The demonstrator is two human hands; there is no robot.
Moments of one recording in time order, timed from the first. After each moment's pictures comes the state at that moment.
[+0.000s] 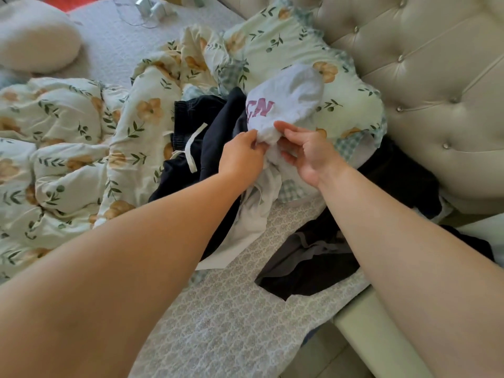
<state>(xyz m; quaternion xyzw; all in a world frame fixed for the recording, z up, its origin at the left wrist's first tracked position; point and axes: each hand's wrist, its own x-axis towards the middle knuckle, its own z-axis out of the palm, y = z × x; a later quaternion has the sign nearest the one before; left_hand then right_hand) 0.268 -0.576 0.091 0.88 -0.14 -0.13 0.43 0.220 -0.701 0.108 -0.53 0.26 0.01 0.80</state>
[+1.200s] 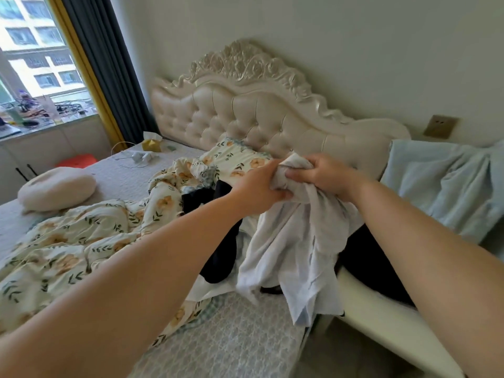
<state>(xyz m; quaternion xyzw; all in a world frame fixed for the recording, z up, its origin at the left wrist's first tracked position) 0.037 -0.412 0.359 0.79 -0.51 -0.12 0.32 -0.070 -0.546 0.376 -0.84 0.17 -0.12 0.50</state>
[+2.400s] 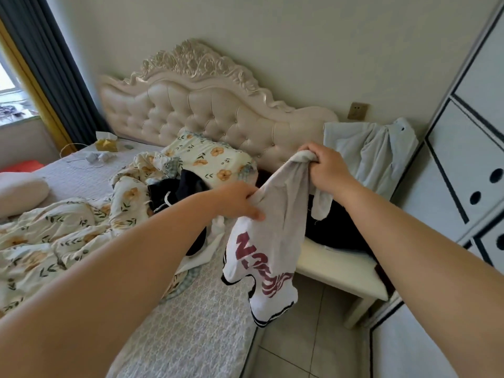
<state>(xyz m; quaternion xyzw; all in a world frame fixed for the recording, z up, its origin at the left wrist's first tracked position) -0.071 -0.328 0.358 0.76 -0.60 -0.22 0.10 -0.234 -0.464 0.376 -0.85 0.31 -0.33 0.27</state>
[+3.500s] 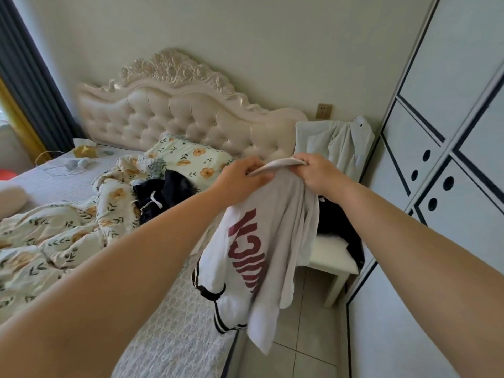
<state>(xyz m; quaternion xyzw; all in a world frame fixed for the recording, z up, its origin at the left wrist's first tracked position) -0.154 -0.267 0.380 0.68 -0.59 -0.18 0.40 -0.318 -0.360 0.403 -0.84 0.33 -0.23 0.36</state>
